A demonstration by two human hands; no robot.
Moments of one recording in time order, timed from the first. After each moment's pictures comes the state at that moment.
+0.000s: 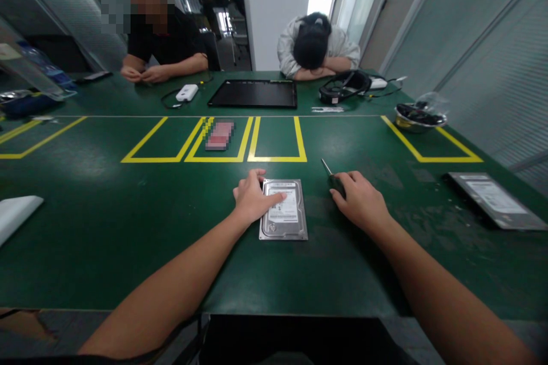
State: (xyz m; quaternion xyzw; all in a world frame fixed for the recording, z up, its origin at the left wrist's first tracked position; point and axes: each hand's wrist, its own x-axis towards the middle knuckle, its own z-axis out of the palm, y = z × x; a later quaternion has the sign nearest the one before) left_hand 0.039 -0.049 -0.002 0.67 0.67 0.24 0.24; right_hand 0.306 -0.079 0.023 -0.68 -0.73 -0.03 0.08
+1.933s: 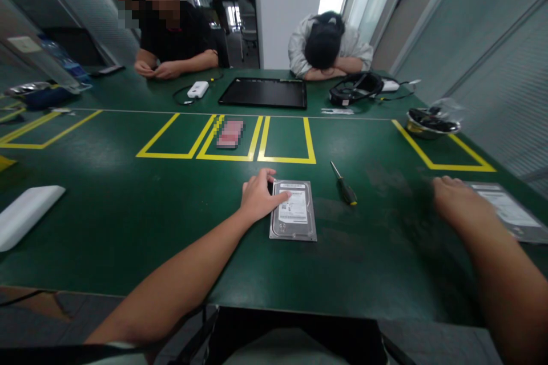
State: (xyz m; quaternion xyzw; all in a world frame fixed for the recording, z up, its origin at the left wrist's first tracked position) left_hand 0.023 -0.045 -0.001 0.70 0.63 0.25 0.22; right_hand 0.469 -0.066 0.039 -0.77 -0.63 -0.09 -0.08
